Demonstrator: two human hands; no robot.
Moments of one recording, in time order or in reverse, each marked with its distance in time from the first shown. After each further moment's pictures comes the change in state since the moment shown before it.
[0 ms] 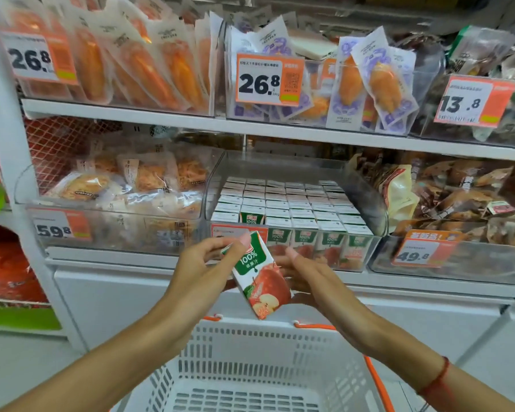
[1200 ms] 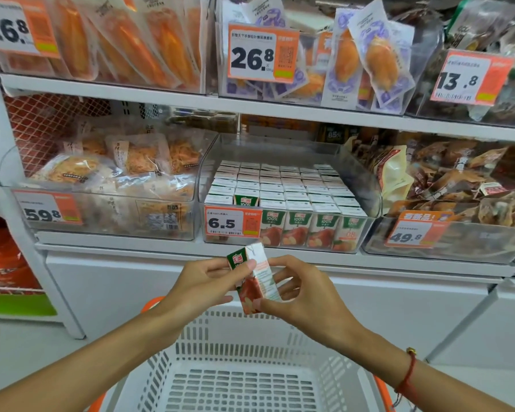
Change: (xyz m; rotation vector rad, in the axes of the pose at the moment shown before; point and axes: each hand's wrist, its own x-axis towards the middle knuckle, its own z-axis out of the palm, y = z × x) left_hand 0.007 -0.050 -0.003 0.118 -0.152 -0.183; right_hand -0.008 0.043 0.014 -0.507 0.191 -0.096
